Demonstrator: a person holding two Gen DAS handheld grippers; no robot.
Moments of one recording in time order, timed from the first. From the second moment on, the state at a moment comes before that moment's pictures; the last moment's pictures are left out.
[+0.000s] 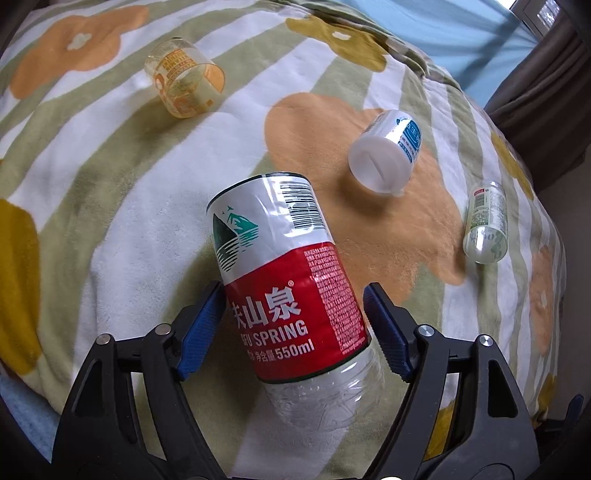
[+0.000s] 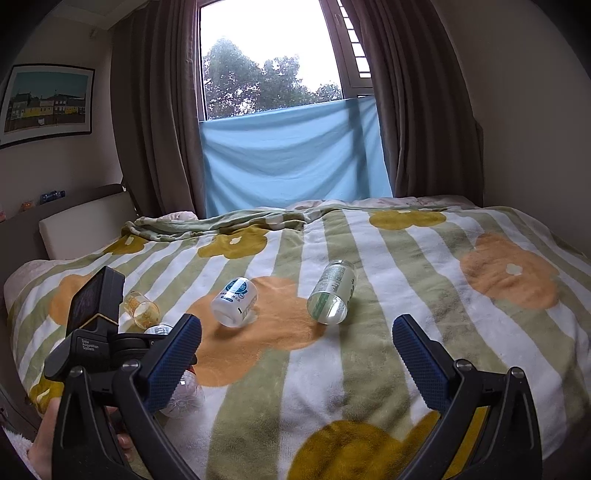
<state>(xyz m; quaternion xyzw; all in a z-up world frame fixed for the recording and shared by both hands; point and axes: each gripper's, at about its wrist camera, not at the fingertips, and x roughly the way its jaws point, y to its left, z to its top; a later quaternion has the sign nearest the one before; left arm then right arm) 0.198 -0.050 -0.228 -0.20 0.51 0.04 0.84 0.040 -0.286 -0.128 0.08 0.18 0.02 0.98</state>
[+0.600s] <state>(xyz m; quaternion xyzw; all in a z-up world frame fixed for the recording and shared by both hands) 0.103 0.023 -0.091 -0.11 0.40 -0.01 0.91 0.063 -0.257 -0.109 0.03 0.24 0.12 0.96</state>
